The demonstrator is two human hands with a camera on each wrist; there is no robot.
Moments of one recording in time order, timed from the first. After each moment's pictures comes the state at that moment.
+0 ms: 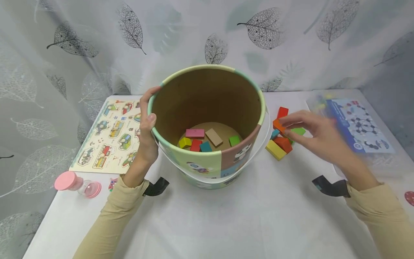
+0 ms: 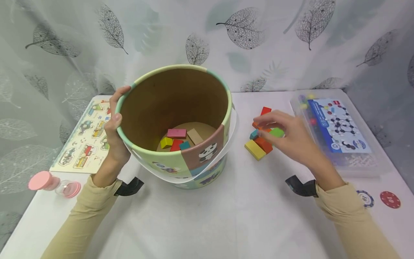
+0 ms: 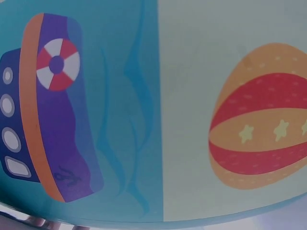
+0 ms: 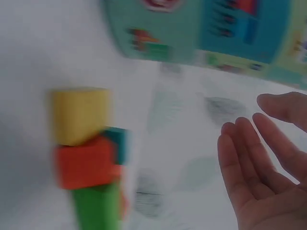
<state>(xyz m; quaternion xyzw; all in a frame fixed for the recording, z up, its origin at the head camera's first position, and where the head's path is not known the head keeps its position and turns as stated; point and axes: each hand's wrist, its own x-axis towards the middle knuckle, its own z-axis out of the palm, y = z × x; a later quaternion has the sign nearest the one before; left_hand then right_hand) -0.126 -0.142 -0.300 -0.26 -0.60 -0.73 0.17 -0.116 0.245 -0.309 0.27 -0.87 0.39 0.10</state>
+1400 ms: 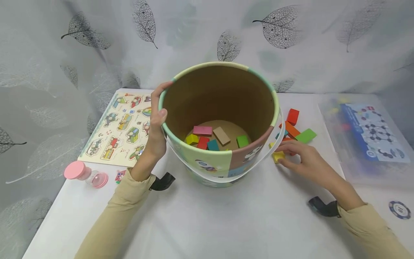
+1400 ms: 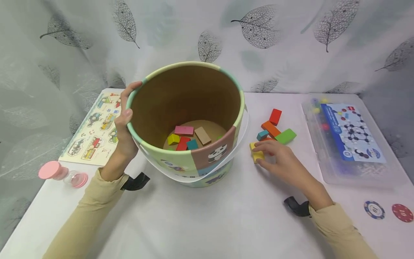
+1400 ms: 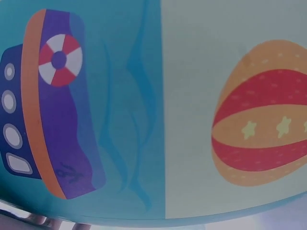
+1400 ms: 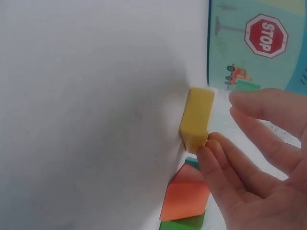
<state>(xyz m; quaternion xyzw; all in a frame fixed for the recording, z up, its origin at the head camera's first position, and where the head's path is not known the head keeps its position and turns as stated) -0.131 -0.144 -0.305 -0.26 -0.60 -0.74 0.16 -0.107 0.235 -0.384 0.28 -0.90 0.31 0.08</state>
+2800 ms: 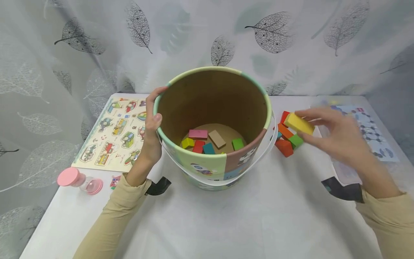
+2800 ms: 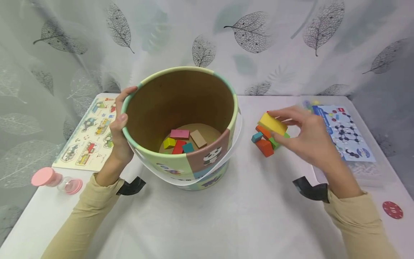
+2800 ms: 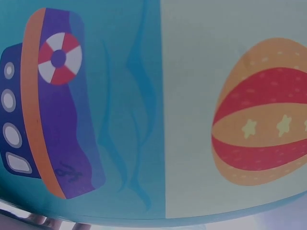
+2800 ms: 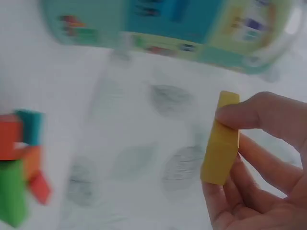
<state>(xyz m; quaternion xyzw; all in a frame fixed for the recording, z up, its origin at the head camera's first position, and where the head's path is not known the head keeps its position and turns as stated) -0.126 -0.145 -0.303 -0.27 -0.60 -0.74 0.15 -0.111 0.247 -0.288 0.17 -0.91 0.36 0.14</state>
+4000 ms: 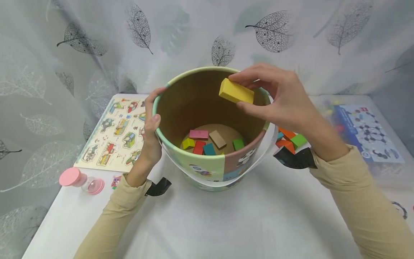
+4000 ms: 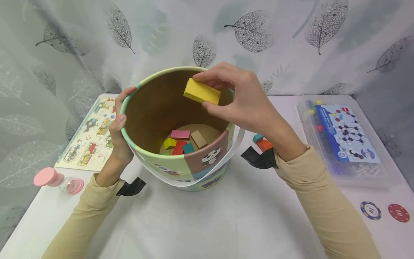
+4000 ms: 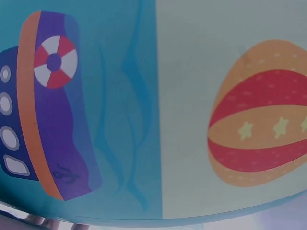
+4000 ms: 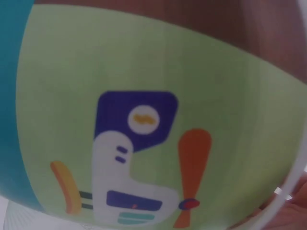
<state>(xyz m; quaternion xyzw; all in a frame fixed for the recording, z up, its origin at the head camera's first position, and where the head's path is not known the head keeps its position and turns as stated) -0.126 -0.144 -0.305 -0.26 -0.60 -0.73 0.17 -0.140 0.132 -0.211 0.37 -0.78 0.49 0.12</state>
